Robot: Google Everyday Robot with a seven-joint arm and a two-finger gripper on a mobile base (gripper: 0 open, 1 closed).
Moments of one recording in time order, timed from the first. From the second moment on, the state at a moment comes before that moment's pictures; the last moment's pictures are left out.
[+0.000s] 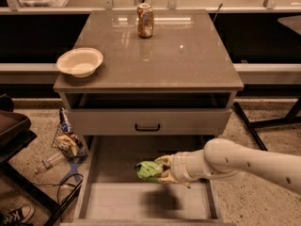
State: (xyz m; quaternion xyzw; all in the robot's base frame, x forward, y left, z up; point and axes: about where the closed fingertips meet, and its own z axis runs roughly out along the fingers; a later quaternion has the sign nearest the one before) arm 0.471 -0.037 0.538 -0.68 0.61 0.17 0.36
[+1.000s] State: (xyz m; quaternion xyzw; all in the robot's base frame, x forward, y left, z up) arm 0.473 -0.027 0.536 -0.69 0.61 0.17 0.36
